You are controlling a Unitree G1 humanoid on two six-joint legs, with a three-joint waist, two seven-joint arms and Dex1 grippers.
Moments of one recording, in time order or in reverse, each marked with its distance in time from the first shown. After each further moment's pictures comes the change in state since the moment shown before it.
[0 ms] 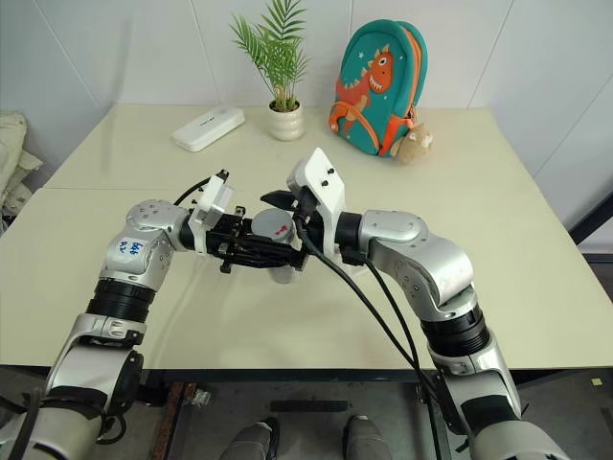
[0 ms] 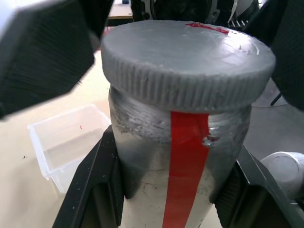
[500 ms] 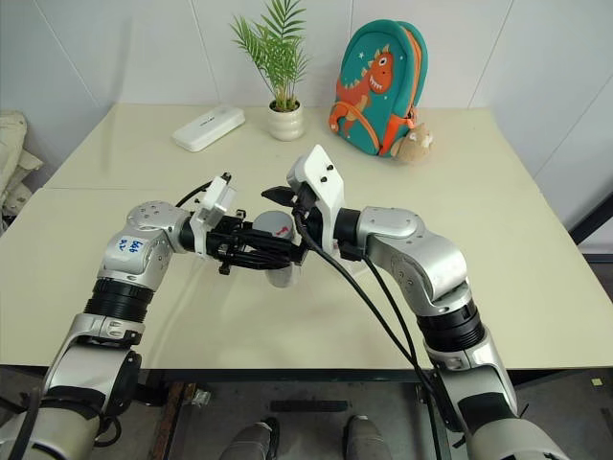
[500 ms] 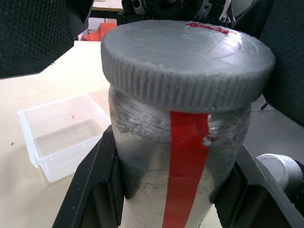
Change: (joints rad) left arm 0.000 0.008 -0.012 -0.011 0.001 0.070 0.003; right arm -0.005 -0.007 0.001 0.028 -0.019 -0.018 0.012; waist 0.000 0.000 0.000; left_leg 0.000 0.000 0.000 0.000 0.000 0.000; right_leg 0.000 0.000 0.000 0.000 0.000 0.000
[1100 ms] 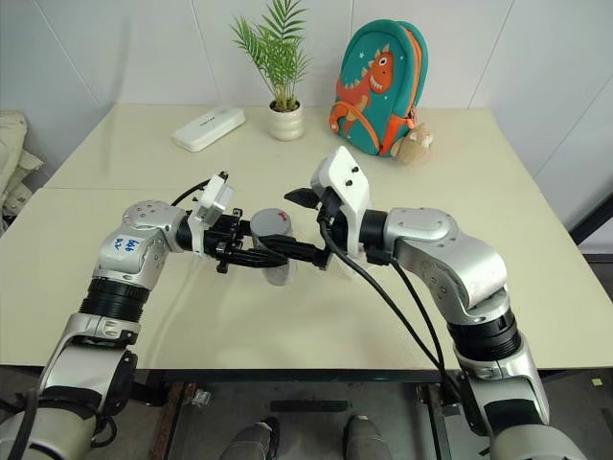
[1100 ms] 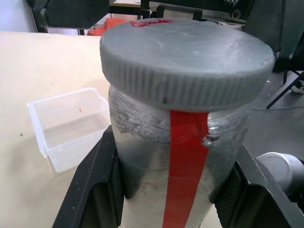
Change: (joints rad) left arm 0.001 0.020 0.000 -0.001 0.001 -0.012 0.021; right arm 0.061 -0.146 -0.063 -0.144 0.063 0.085 -0.002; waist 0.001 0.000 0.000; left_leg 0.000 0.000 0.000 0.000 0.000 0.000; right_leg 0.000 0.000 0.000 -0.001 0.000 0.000
